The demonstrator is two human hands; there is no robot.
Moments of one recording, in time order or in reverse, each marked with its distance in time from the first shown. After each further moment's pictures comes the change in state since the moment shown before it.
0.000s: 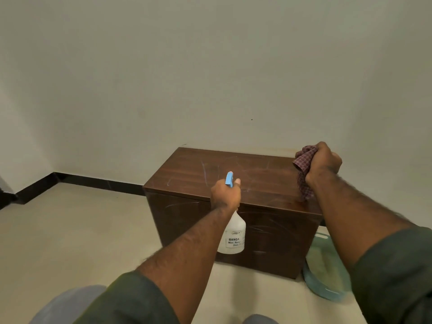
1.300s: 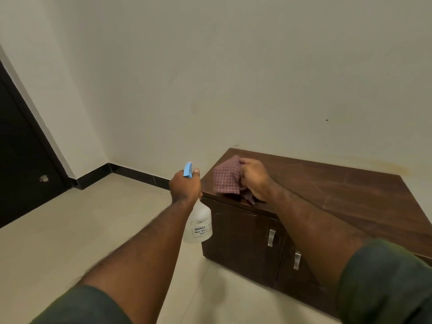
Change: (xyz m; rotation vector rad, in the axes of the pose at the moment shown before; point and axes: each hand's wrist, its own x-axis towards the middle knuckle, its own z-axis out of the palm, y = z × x) left_hand 0.141 -0.095 -0.193 0.082 0.471 -0.031; right_hand -0.141 0.205 0.195 -0.540 -1.021 0.154
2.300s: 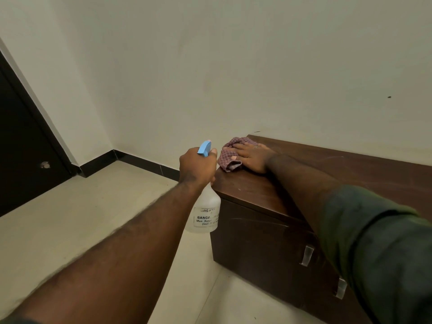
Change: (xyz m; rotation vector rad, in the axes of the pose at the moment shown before) left_hand 0.069 -0.008 0.043 0.122 -0.028 0.131; right_hand 0.176 0.041 0.007 -1.503 -0.404 -0.296
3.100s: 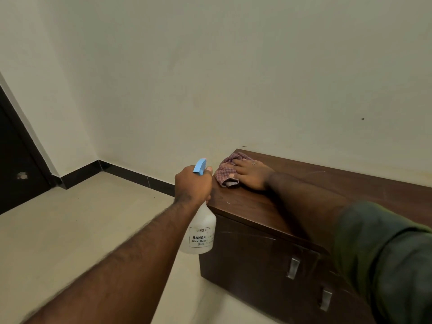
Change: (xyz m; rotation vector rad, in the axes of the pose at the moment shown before) left_hand -0.017 0.006 0.001 -0.035 -0.073 -0.039; right_hand -0.027 0.012 0.001 -0.045 0.003 -0.001
